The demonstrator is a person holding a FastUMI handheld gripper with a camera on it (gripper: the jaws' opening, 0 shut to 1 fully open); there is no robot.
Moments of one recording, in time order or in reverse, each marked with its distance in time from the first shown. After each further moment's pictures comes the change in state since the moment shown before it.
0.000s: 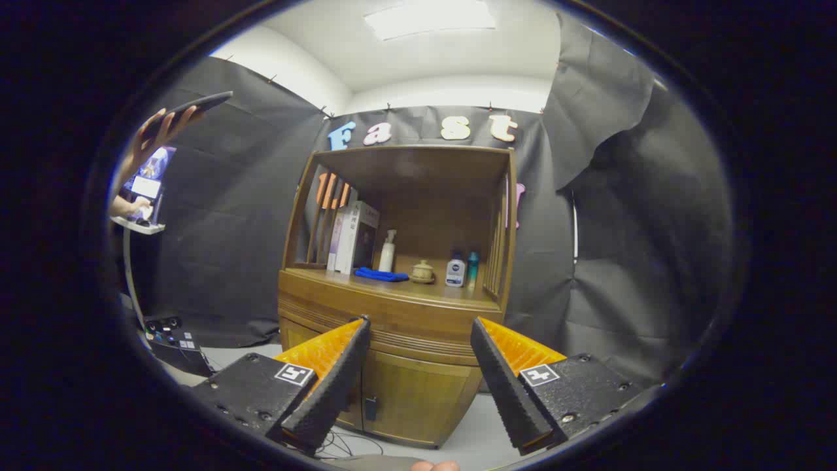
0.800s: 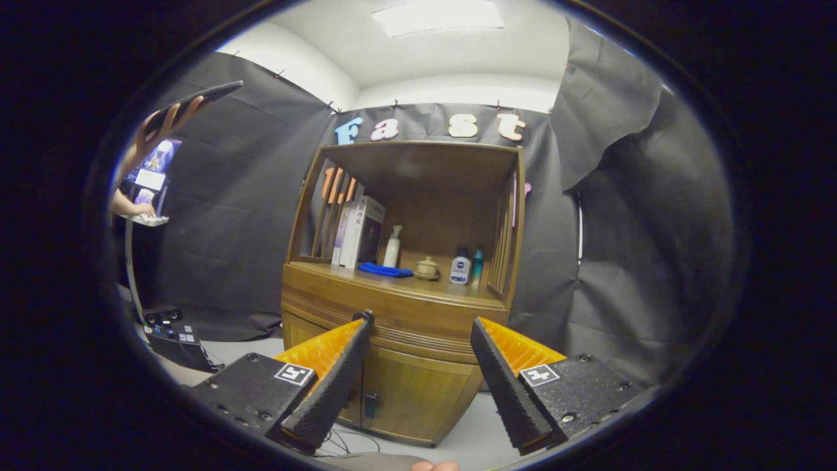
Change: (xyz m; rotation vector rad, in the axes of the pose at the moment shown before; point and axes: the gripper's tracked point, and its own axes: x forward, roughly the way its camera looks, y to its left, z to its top) arm -0.003 0.002 -0.004 -0.006 0.021 0.007
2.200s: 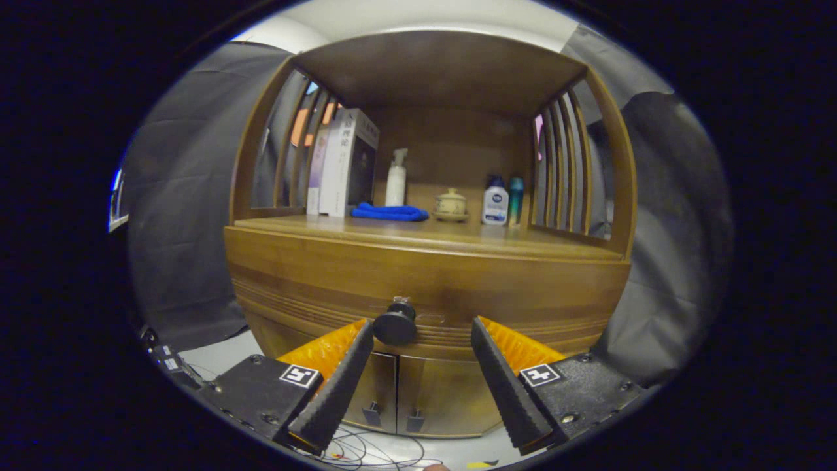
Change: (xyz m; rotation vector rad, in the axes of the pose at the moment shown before) arm 0.227 0.101 -0.089 0.098 0.308 -0.115
